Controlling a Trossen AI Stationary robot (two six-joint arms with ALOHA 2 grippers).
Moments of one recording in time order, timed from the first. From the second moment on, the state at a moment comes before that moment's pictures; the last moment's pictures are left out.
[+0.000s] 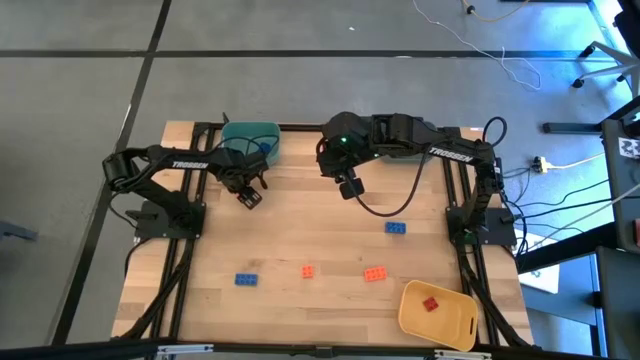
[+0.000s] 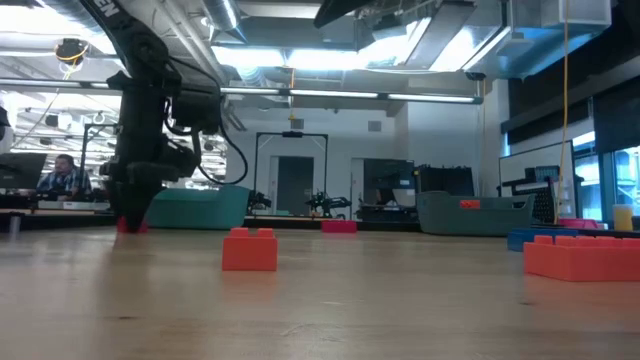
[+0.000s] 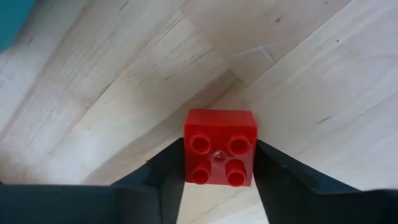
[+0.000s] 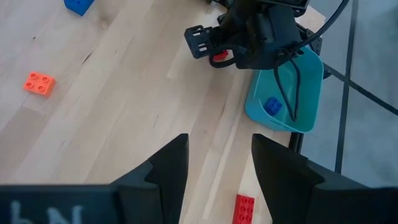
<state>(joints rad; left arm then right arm) 0.51 1.45 0.65 -0.69 -0.10 -0.33 -0.12 1.86 2.10 -1.09 -0.01 -0.59</state>
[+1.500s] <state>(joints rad) 0.28 1.19 1.19 -0.52 0.41 -0.46 -0.08 1.86 2.10 -0.99 -0.10 -1.04</state>
